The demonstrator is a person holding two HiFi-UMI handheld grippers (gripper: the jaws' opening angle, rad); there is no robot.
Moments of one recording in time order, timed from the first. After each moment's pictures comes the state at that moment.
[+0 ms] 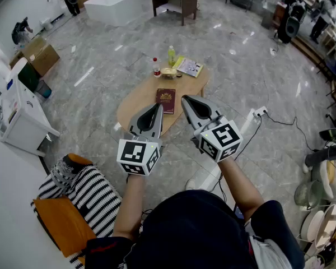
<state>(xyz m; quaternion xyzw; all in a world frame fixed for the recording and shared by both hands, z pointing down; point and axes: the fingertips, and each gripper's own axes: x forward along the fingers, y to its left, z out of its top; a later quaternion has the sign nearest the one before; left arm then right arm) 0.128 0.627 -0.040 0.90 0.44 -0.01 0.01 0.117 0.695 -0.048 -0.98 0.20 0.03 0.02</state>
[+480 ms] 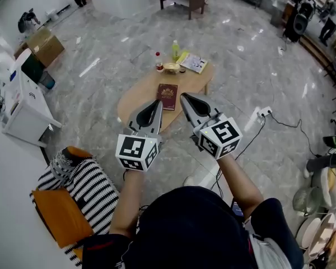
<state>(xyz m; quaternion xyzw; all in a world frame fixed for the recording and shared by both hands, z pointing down) 0.150 0.659 -0.025 0.91 0.42 0.01 -0.01 0.140 0.724 -0.031 -0.97 0.23 0.02 0.04</state>
